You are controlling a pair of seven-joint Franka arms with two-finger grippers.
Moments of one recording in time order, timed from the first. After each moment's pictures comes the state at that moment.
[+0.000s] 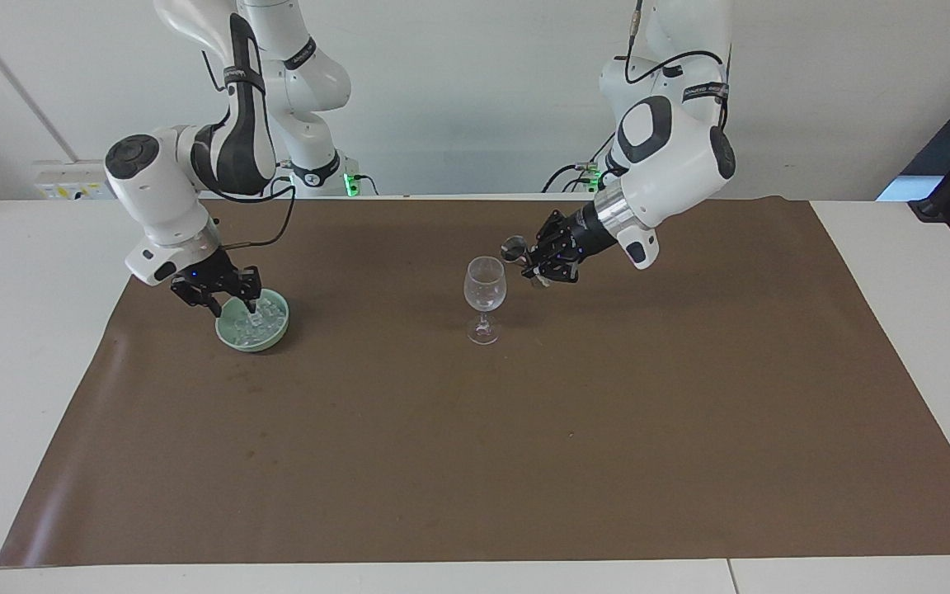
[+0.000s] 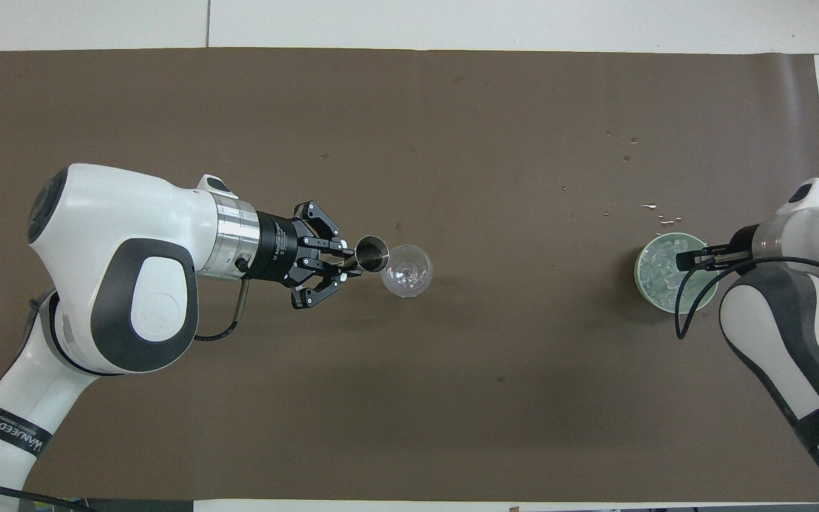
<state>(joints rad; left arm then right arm) -0.59 0.01 0.14 -2.03 -0.76 2.11 -1.59 0.02 -0.03 -0.13 -2.27 0.04 2.27 -0.22</state>
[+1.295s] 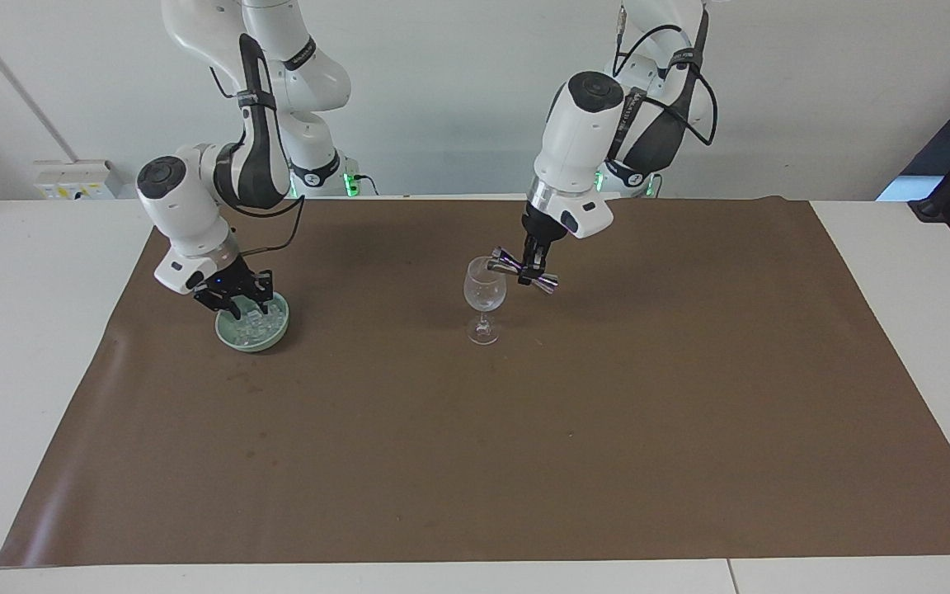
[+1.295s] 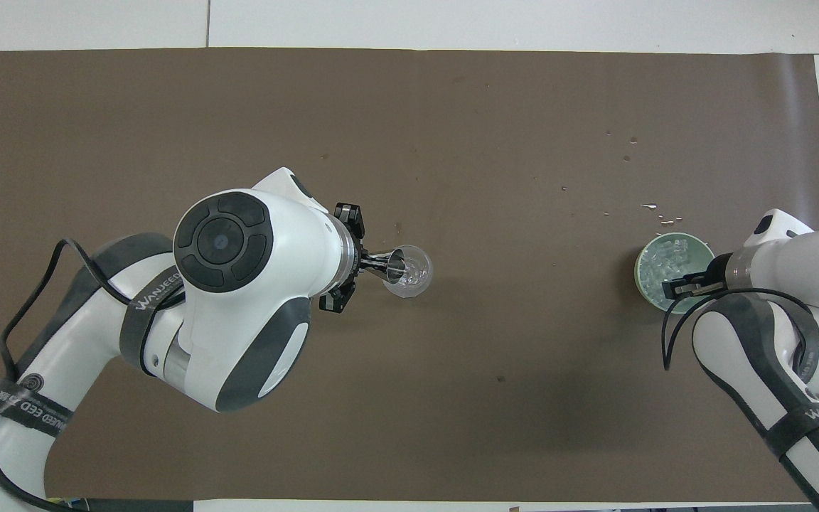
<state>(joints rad) -0.78 0.06 0.13 -1.90 -0.10 2.12 -1.89 0.02 -0.03 -0.13 -2.41 0.04 2.38 -0.34</state>
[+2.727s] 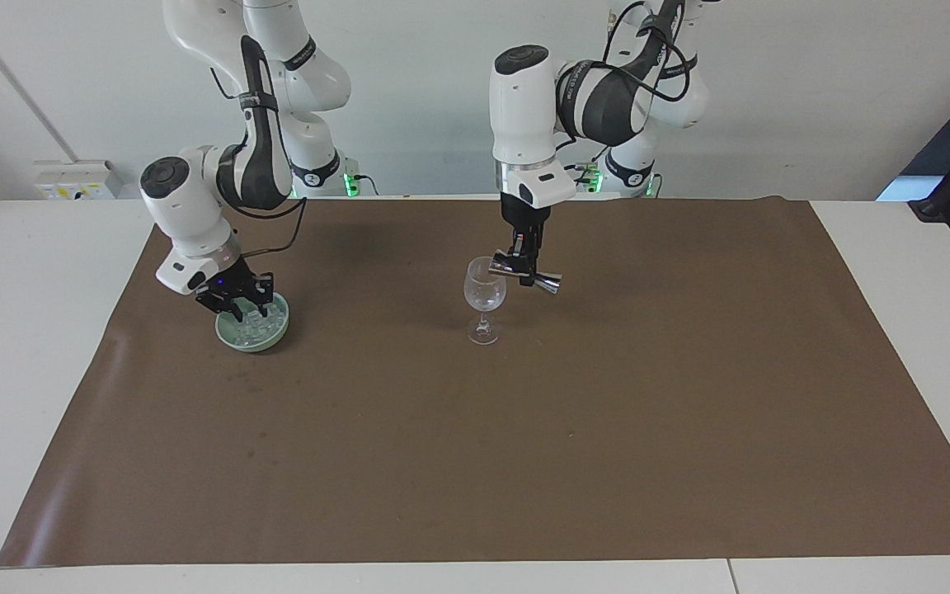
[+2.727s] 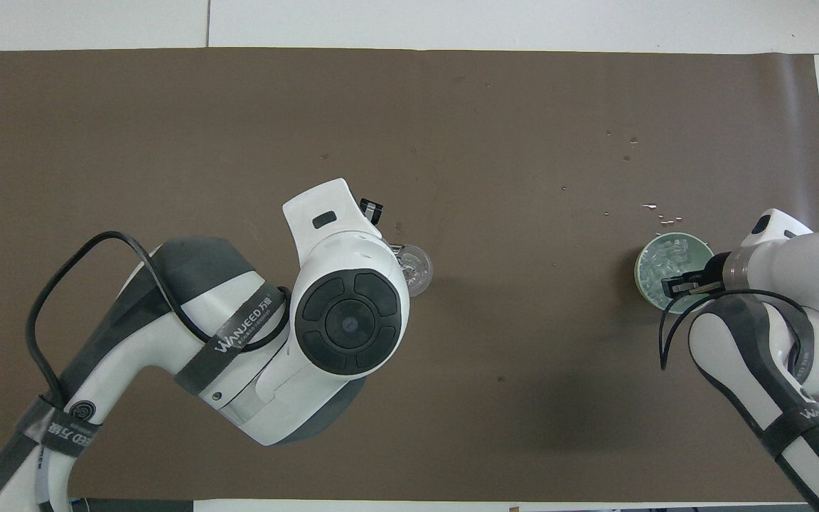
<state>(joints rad) -0.87 0.08 0.13 -1.85 0.31 2.10 -2.02 0.02 -0.03 -0.12 -2.41 0.04 2.42 -0.34</state>
